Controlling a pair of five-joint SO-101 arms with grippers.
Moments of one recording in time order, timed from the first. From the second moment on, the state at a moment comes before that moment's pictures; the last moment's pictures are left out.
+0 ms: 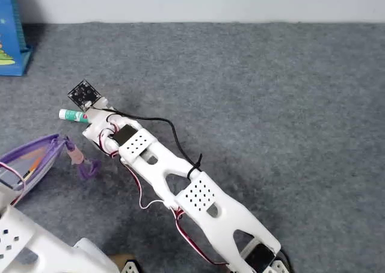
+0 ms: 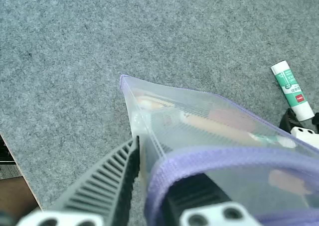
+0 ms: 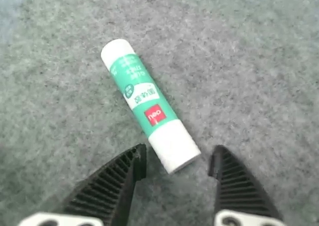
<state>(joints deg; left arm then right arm) -59.3 -47.5 18.2 99.5 10.5 -50.1 74.1 -63.6 39.3 0.9</state>
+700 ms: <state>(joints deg) -59.3 -47.5 18.2 99.5 10.5 -50.1 79.5 -93.0 73.4 0.9</state>
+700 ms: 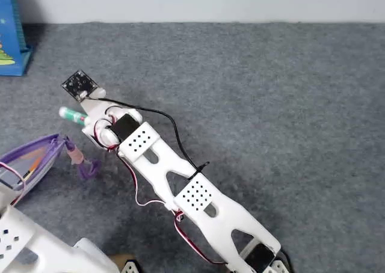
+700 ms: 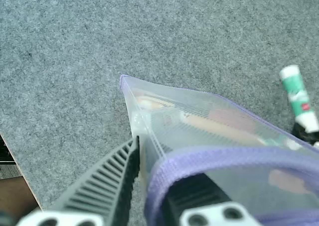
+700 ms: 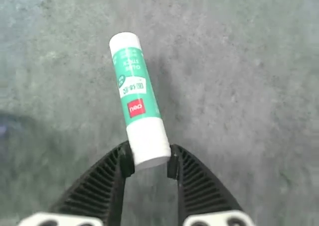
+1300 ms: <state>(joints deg) -59.3 -47.5 18.2 99.5 10.5 -46.7 70.6 -93.0 100.3 -0.2</state>
